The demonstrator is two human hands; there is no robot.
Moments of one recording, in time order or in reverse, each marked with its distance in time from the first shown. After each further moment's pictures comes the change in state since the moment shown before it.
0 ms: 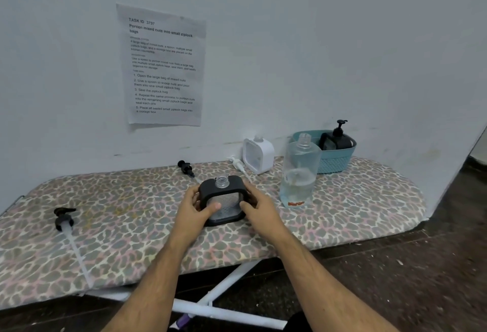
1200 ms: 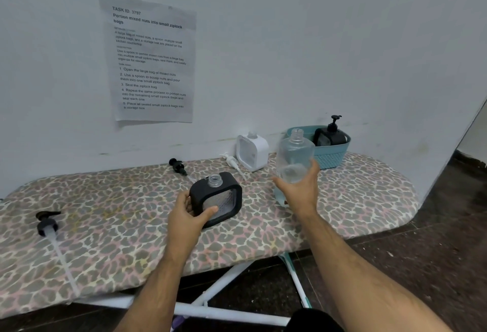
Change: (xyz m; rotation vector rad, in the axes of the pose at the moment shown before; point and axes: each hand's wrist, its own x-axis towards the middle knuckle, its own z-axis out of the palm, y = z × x) left_hand -0.012 -0.005 0.008 0.156 0.138 0.064; right_hand 0.037 0.027 -0.079 -0.188 0.605 0.090
